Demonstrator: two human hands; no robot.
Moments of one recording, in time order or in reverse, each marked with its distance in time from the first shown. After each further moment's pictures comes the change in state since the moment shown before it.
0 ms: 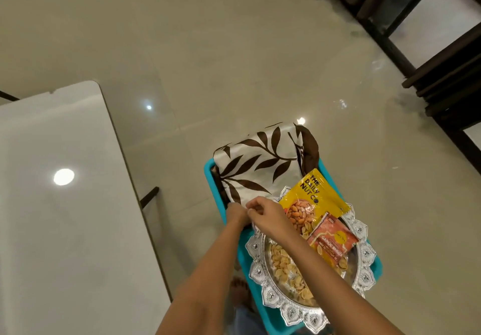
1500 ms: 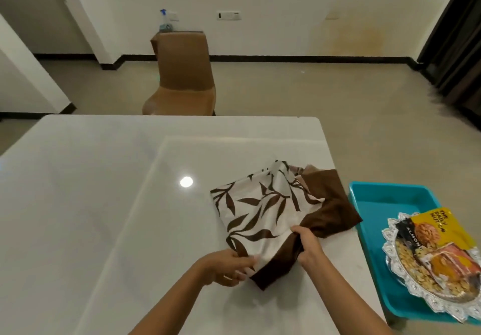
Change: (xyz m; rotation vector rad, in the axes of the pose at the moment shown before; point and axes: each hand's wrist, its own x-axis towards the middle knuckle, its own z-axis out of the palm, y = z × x) left_hand -0.401 -0.402 -0.323 -0.266 -0.220 0.031; right_hand -0.345 -0.157 0.253 0.945 -0.172 0.353
